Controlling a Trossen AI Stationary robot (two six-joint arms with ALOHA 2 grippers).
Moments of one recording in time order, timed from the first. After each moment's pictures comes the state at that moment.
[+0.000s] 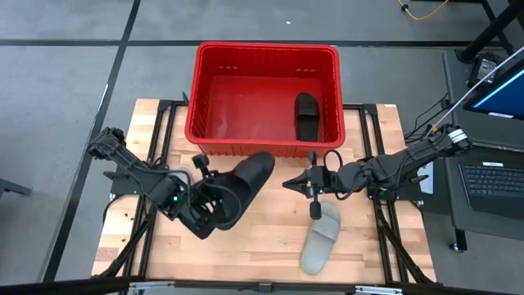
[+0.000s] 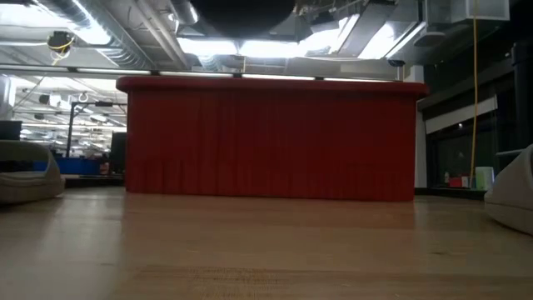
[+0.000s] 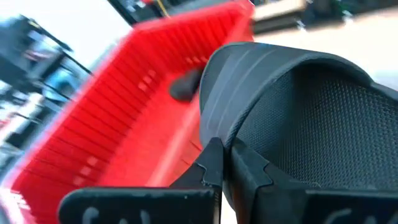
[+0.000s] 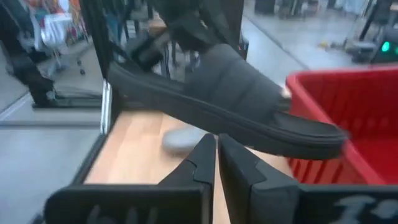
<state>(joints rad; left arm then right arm) -0.59 1.53 1.55 -1.13 -1.13 -0.53 0.39 1.25 1.01 0.04 0.37 0.09</state>
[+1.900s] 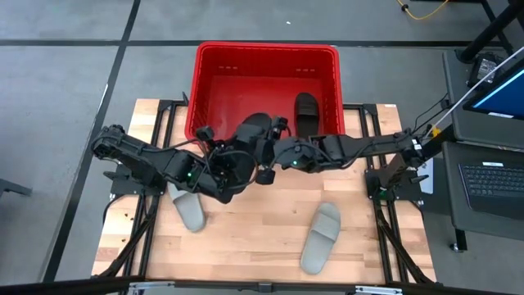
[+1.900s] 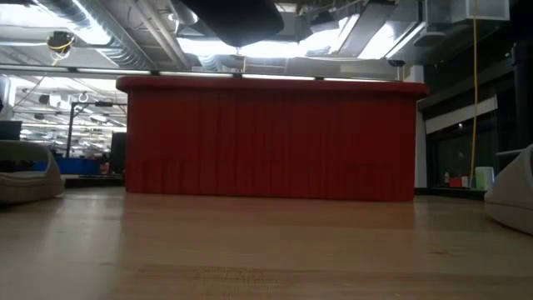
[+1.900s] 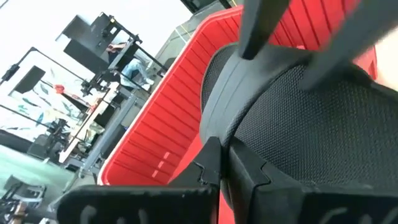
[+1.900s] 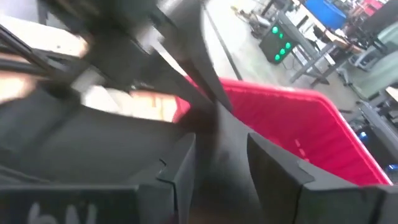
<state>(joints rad) -0.36 1.53 1.59 -1.13 -1.24 -0.33 0.18 1.77 1.88 -0.59 0.60 -0.19</state>
